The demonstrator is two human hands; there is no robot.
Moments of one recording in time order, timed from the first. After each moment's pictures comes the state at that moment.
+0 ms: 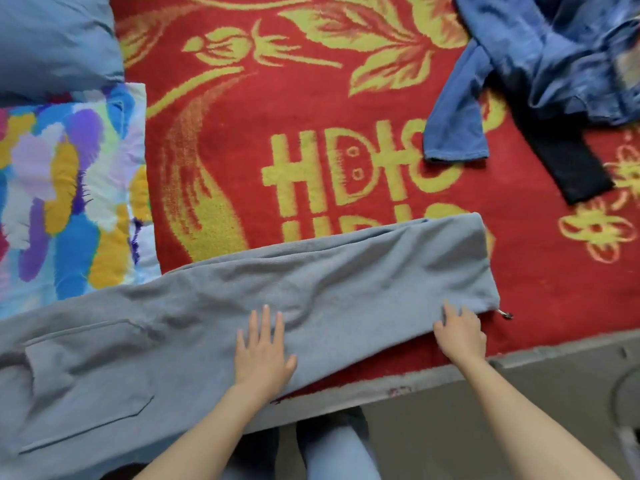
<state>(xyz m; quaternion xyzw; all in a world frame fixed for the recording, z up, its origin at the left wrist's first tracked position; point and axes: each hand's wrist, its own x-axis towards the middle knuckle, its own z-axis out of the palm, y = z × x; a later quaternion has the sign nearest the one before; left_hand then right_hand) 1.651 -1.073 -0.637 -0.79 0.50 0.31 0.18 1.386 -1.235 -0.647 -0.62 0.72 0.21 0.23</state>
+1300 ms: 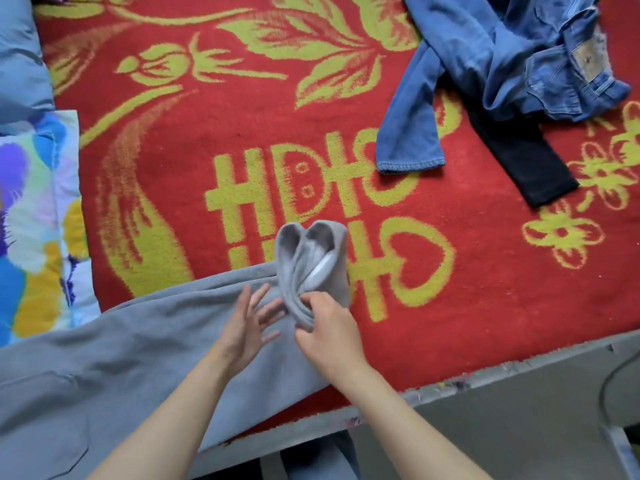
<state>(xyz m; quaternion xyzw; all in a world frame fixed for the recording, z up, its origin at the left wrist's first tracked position) 1.630 -1.193 -0.622 -0.59 -0.01 0.67 -0.45 1.494 -1.249 -0.559 -0.73 0.51 0.01 0.45</state>
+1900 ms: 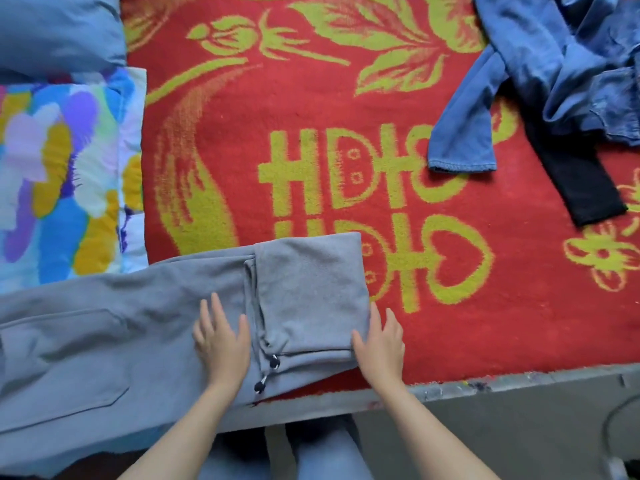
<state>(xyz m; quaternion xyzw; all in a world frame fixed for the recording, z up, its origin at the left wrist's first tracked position) 1.656 -1.086 -0.659 -0.93 0.21 0.22 -0.21 1.461 -1.196 -0.645 -0.70 0.62 0.15 0.32</state>
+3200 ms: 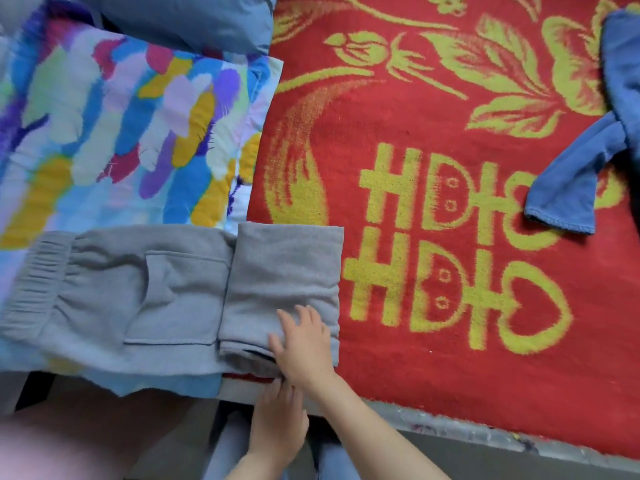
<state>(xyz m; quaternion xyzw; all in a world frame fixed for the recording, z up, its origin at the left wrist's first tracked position) 1.616 -0.953 -0.665 -0.84 0.42 0.34 -0.01 1.641 -1.084 -0.598 -0.84 0.34 0.23 0.36</state>
